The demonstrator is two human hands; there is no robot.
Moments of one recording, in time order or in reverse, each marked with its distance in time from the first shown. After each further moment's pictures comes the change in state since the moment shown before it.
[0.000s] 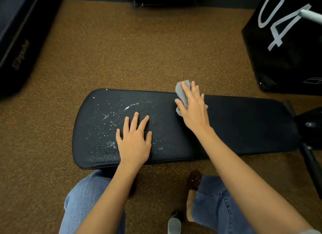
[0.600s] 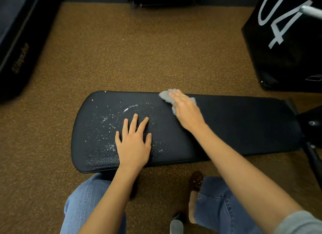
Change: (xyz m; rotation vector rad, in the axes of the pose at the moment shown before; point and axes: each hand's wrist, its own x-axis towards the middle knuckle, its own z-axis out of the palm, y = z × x) left_hand 0.000 -0.001 0.001 0.008 0.006 0.002; right_hand 0.022 0.017 0.029 -0.102 -0.034 -0.265
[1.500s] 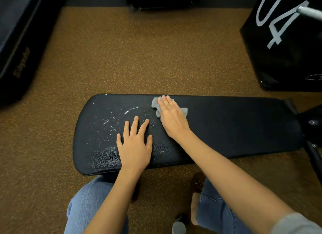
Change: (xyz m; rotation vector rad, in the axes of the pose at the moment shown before) left_hand 0.000 0.001 0.000 -0.001 -0.007 -0.018; right_hand -0.006 -0.048 0.022 -0.197 -0.106 -0.023
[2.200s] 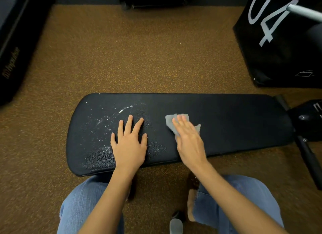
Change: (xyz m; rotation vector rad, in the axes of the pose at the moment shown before) left_hand 0.000 -0.003 0.003 -0.023 0.009 0.011; right_hand -0.104 0.018 0.002 0.153 0.165 0.177
